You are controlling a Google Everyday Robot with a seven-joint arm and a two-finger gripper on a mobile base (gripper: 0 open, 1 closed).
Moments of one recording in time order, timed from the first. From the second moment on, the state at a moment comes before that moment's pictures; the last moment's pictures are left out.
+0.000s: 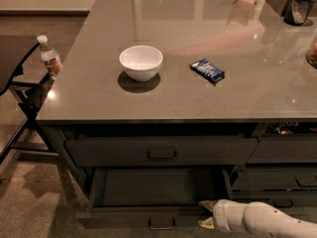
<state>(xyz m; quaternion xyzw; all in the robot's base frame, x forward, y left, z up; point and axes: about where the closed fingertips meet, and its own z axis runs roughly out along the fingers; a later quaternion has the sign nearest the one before) 0.410 -0.179 0.405 -0.68 0.66 0.04 0.32</state>
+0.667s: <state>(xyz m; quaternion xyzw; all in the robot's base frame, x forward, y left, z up) 0.410 -0.179 0.405 -0.68 0.66 0.04 0.32</state>
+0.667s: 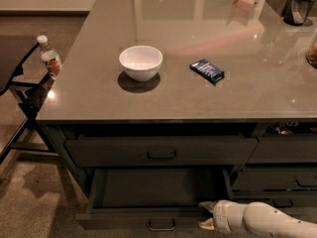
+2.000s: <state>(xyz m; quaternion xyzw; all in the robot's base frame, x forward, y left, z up) 0.383 -0.182 0.400 -0.68 0.65 0.05 0.32</state>
